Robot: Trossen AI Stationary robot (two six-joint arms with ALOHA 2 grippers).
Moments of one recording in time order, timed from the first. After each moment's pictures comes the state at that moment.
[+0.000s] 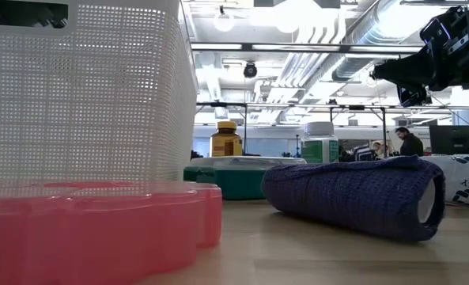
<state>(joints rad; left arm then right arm) -0.02 0.01 0.01 0.70 -0.14 -0.06 -0.07 0.01 0.02 0.02 0.05 0.13</state>
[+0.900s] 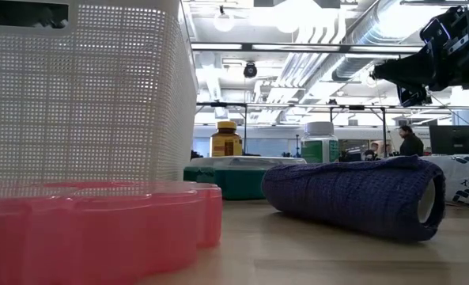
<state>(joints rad) -0.02 0.01 0.01 0.71 -0.19 -0.13 -0.07 0.01 0.02 0.02 0.05 0.13</state>
